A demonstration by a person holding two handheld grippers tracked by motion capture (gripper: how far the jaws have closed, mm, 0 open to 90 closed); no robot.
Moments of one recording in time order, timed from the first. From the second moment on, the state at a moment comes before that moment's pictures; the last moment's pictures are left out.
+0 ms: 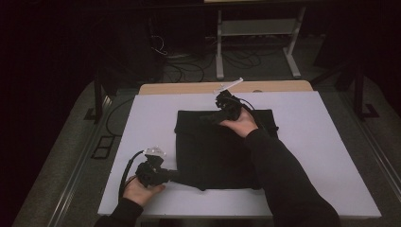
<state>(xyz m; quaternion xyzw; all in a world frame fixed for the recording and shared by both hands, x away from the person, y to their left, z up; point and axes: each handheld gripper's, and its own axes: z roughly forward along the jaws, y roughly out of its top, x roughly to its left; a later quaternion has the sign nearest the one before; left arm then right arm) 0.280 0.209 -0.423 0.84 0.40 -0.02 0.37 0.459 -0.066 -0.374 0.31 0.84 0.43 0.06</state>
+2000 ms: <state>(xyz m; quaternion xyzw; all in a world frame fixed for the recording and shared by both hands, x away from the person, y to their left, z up) 0.279 0.211 -0.423 0.84 0.40 -0.03 0.37 0.502 0.017 -0.379 0.30 0.87 0.40 0.04</state>
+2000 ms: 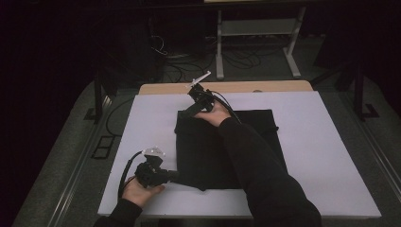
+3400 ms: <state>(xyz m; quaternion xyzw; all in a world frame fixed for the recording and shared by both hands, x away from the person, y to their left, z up) 0.280 0.211 -0.424 0.84 0.40 -0.04 0.37 0.544 0.058 -0.427 0.31 0.88 0.35 0.04</state>
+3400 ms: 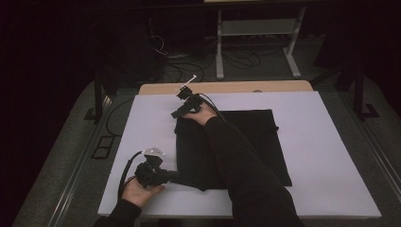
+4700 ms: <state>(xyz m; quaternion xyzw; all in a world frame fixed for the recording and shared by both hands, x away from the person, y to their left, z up) 0.280 0.208 -0.424 0.84 0.40 -0.04 0.37 0.548 0.065 -0.423 0.32 0.89 0.31 0.06</state>
